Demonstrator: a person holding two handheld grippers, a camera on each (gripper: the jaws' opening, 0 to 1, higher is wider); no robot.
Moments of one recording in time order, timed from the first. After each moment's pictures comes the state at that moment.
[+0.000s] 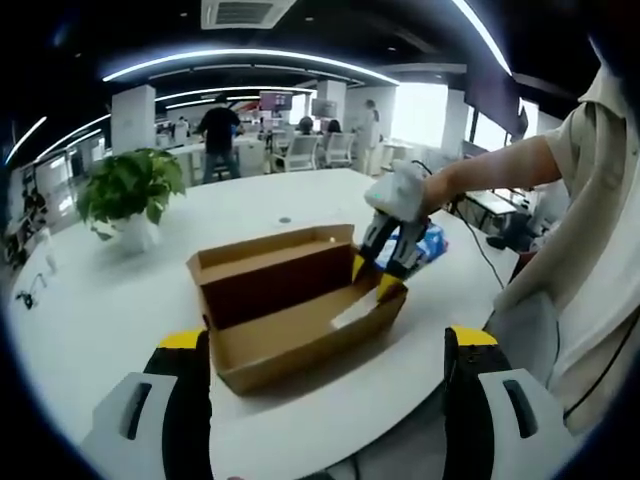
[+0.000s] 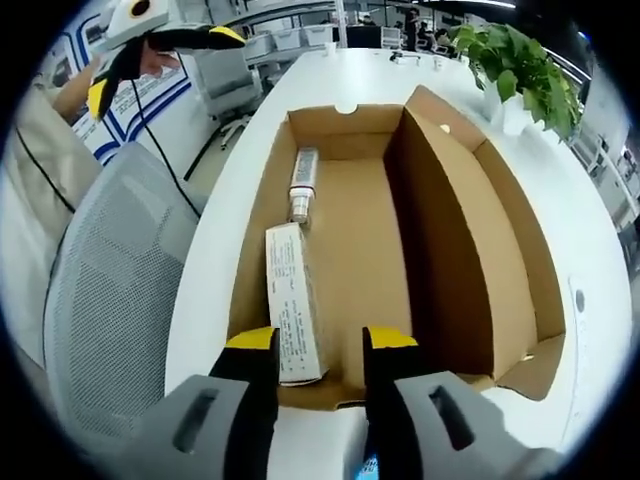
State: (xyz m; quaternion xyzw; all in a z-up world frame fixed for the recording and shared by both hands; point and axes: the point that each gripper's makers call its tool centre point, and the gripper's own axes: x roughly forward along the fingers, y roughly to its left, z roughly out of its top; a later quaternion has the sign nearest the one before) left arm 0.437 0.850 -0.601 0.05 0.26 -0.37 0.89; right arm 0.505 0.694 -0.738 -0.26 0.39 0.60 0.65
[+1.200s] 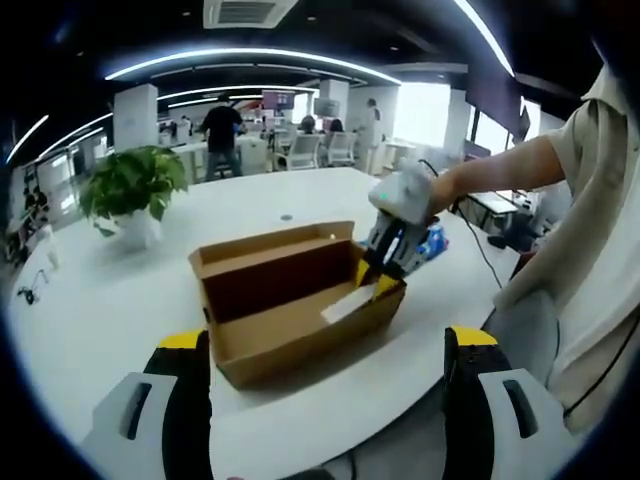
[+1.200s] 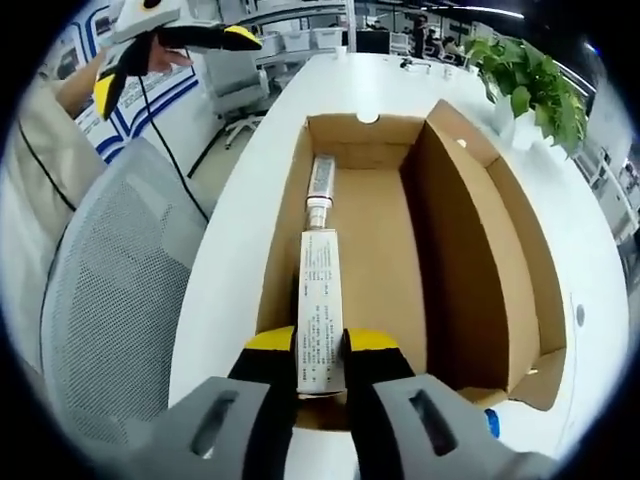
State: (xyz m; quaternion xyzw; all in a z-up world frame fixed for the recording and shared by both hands) left arm 0.429 0.854 -0.604 0.05 0.26 -0.36 0.89; right arm 0.494 0.710 -0.733 -0.27 0.38 0.60 0.65
